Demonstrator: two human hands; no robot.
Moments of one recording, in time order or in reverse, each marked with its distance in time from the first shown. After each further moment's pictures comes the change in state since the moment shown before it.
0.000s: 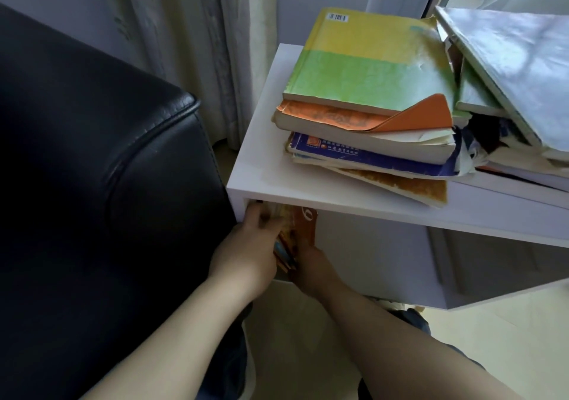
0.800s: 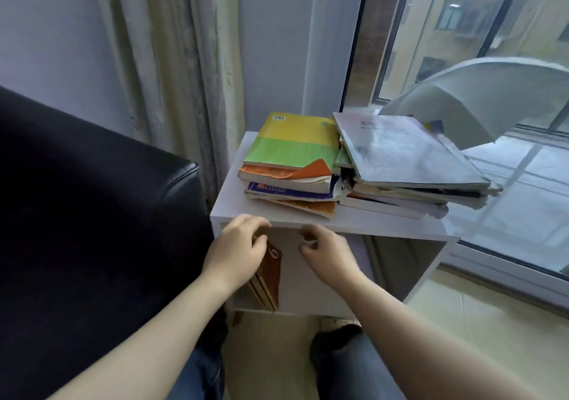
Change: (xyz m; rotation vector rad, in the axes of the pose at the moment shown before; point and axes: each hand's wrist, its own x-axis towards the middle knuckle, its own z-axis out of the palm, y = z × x) left_hand -0.084 0.059 -0.058 -0.311 0.344 0.220; right_hand -0.156 -0.043 -0.124 0.113 0.442 -0.050
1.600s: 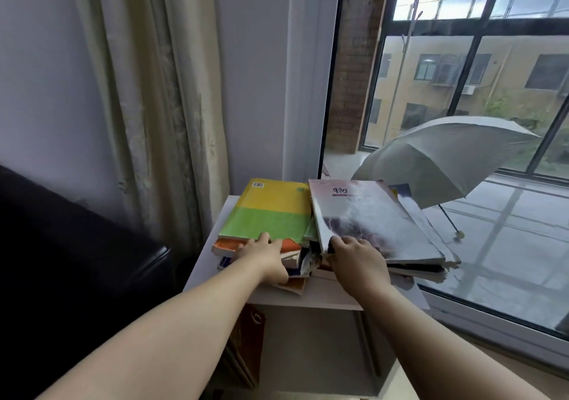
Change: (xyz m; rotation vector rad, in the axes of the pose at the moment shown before) left_hand 0.115 0.097 0.000 0.560 -0.473 -0.090; right_hand 0.059 0.010 -0.120 -0.760 0.174 -0.080
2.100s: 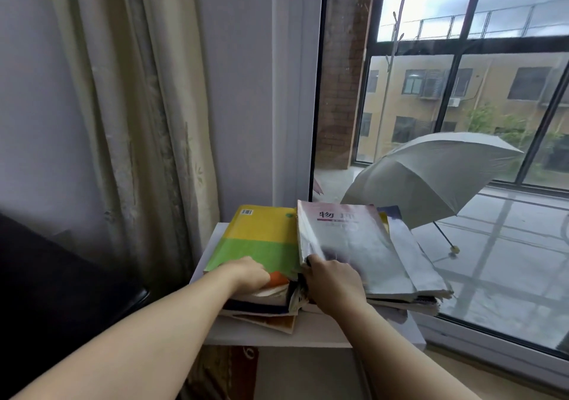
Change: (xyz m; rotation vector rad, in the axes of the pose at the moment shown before) left_hand 0.013 0.000 -0.039 -0.053 -0.166 0.036; right_hand 0.020 -0.013 -0.025 0.119 -0.031 -0.032
